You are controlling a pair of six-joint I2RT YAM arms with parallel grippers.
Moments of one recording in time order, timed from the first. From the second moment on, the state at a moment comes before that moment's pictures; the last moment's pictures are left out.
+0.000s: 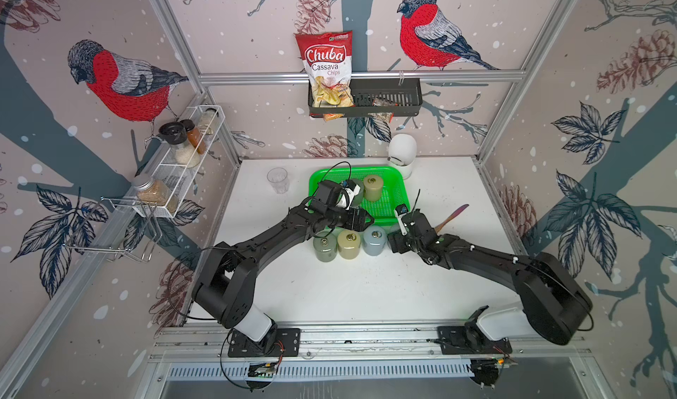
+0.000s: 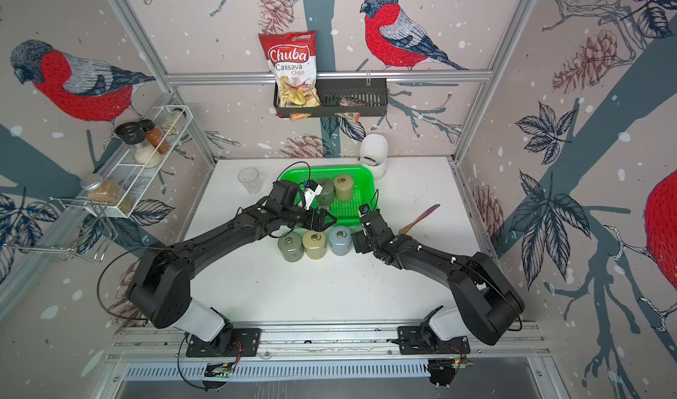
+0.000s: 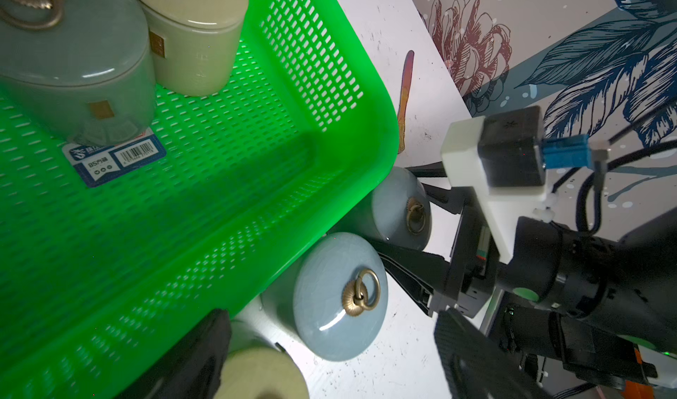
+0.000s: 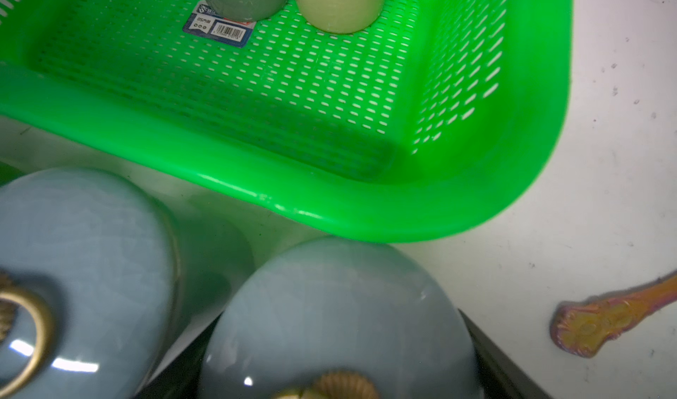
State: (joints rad) left arm -0.57 1.56 1.09 -0.25 0.47 -0.33; right arm 0.69 1.42 0.69 -0.11 0.19 0.15
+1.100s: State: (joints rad) left arm -0.49 1.44 1.04 -0.23 0.42 -0.36; right arm 0.70 1.30 0.88 -0.18 0.22 0.09
